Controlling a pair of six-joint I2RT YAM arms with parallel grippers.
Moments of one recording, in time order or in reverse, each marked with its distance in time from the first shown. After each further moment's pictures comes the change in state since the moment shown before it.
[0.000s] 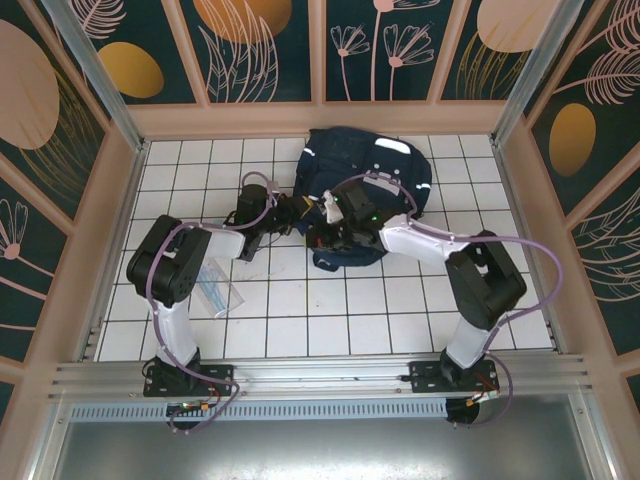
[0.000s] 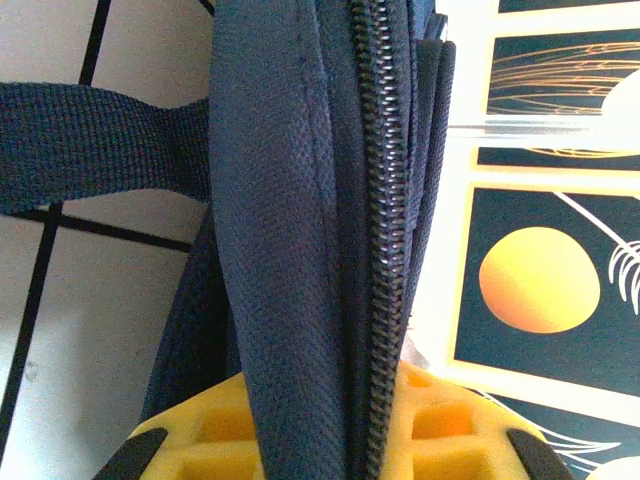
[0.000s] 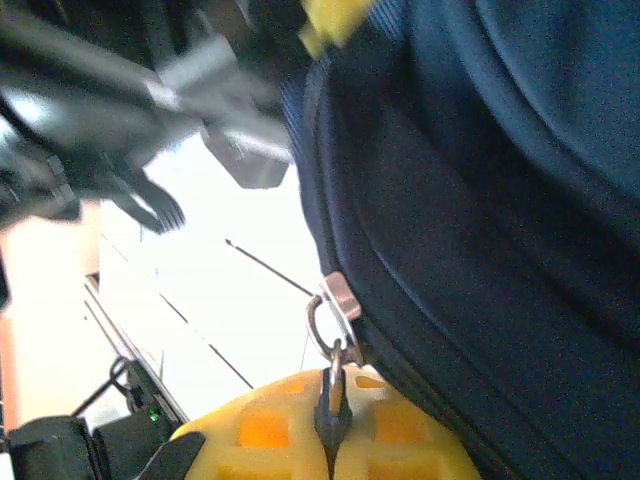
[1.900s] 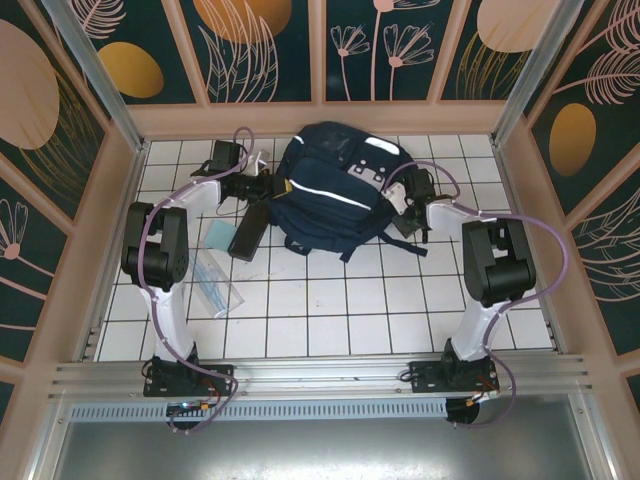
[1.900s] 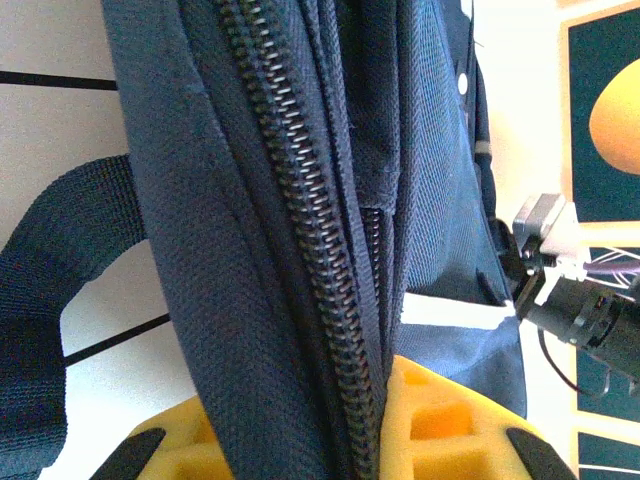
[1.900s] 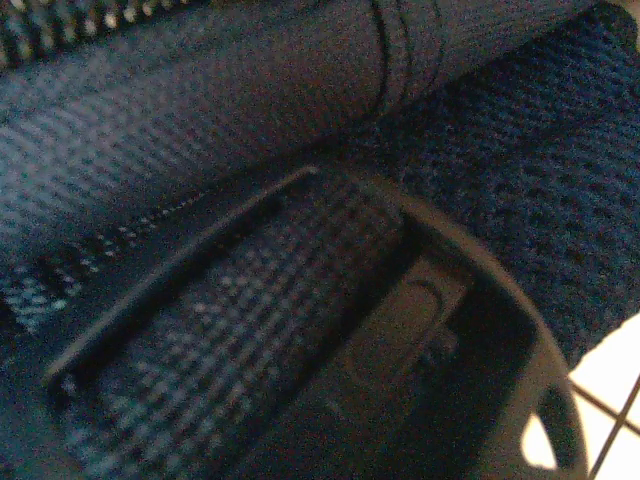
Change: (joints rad) left arm 0.219 0.088 0.517 -0.907 0.325 0.791; right arm -0.477 0.129 -0.012 -0.034 0.614 -1.211
